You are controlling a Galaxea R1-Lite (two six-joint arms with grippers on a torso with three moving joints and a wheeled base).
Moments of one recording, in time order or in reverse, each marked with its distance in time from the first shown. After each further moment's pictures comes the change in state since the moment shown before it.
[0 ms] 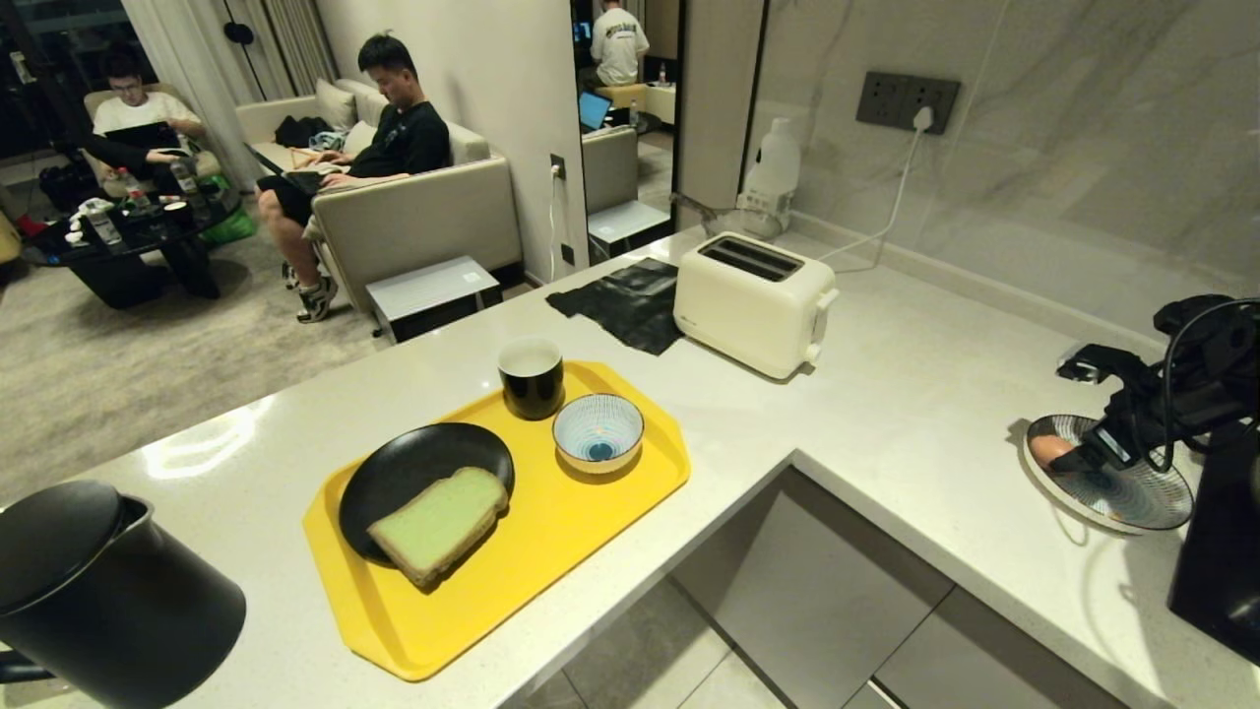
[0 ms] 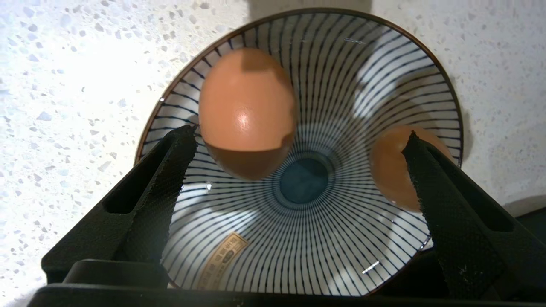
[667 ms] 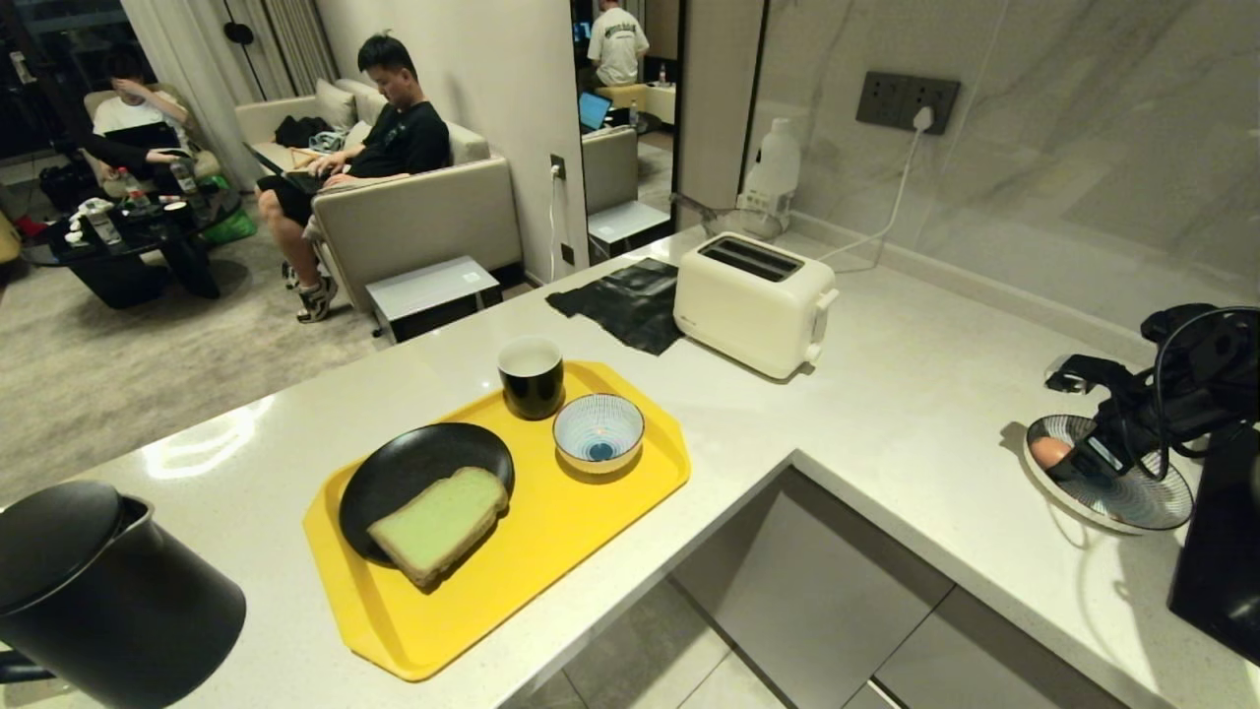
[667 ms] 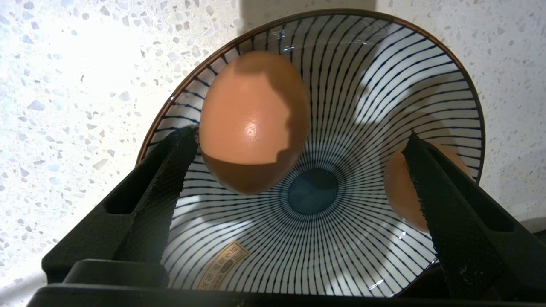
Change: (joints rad) left arm 0.000 0.000 0.000 0.000 0.000 0.000; right arm 0.010 0.024 0.000 0.001 0.002 -0.068
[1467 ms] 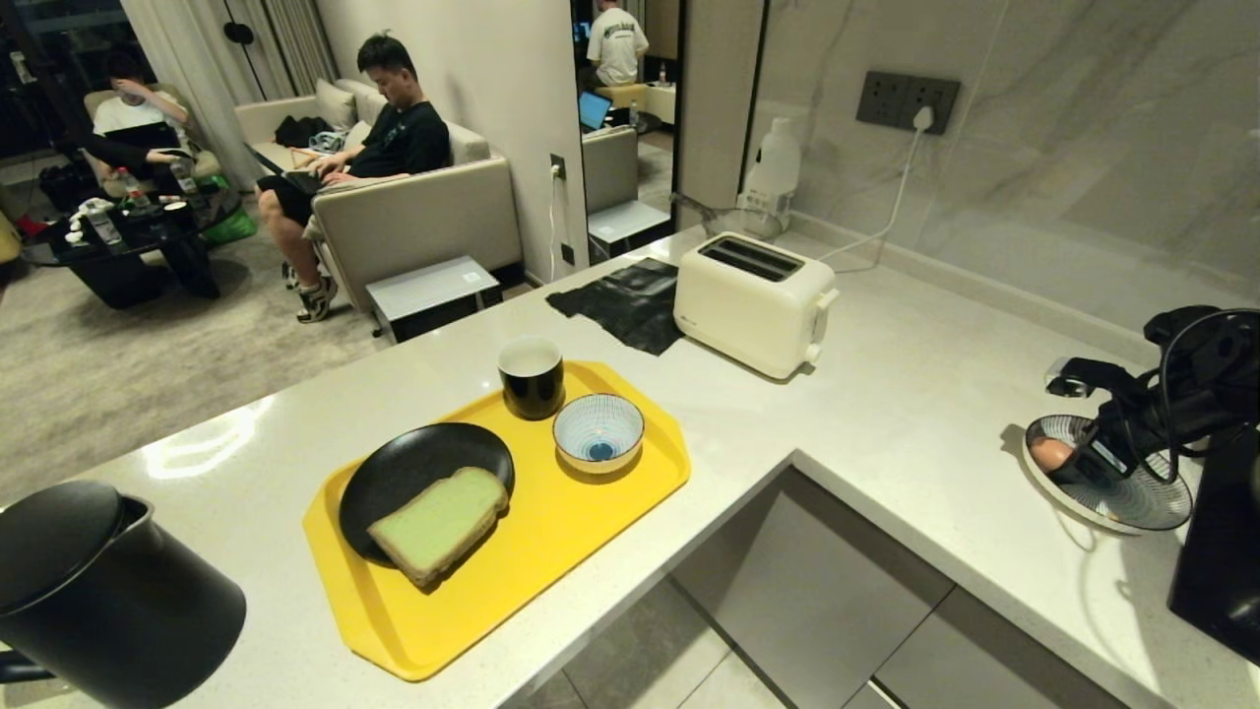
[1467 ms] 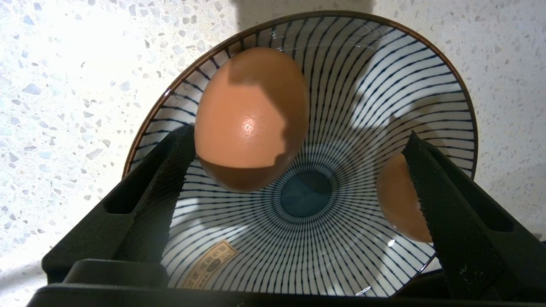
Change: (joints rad) left arm 0.000 0.000 0.000 0.000 0.000 0.000; right arm -0.008 0.003 -0.002 -0.001 0.025 -0.076
